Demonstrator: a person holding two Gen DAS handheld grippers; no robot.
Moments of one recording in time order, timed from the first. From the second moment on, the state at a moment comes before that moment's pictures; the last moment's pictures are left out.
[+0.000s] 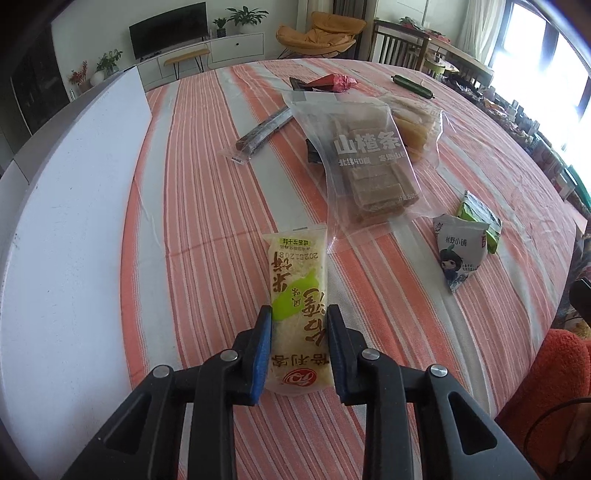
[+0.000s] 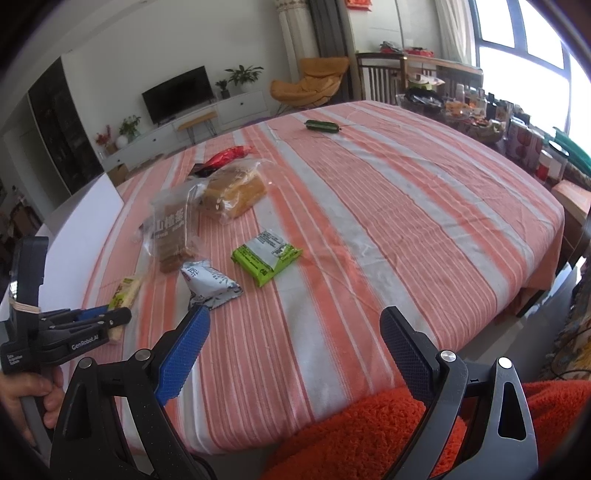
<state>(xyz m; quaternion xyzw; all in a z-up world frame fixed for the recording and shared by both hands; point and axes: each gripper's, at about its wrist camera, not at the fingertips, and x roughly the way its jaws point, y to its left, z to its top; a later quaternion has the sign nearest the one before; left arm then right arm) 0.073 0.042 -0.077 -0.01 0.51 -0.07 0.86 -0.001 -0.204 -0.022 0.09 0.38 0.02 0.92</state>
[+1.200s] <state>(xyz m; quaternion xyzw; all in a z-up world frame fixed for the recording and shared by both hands) -0.011 0.109 0.016 -0.15 0.41 -0.12 0.89 0.098 -0.123 -0.068 0.05 0.49 0.14 0.86</state>
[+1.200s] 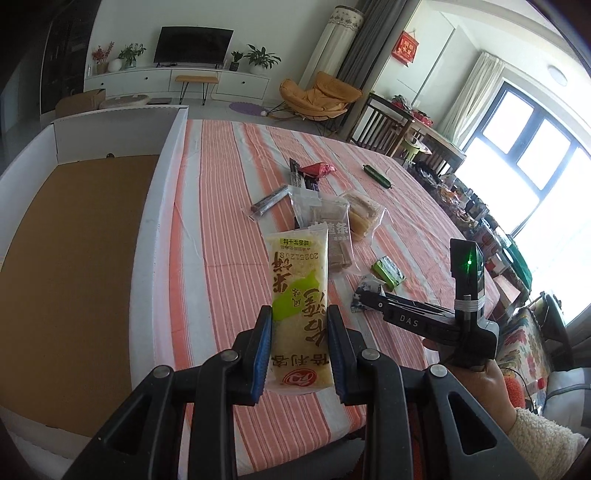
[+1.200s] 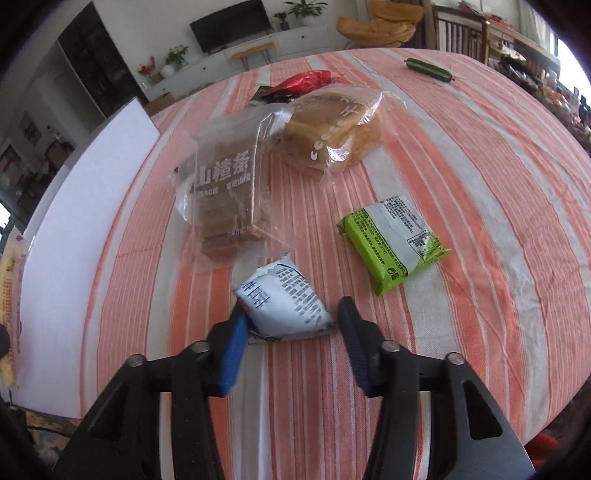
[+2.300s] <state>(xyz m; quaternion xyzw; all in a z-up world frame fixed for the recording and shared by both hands) -0.060 0.313 0.000 -0.20 0.37 0.19 0.89 0.034 0.070 0.018 -0.03 0.43 0.36 0.83</state>
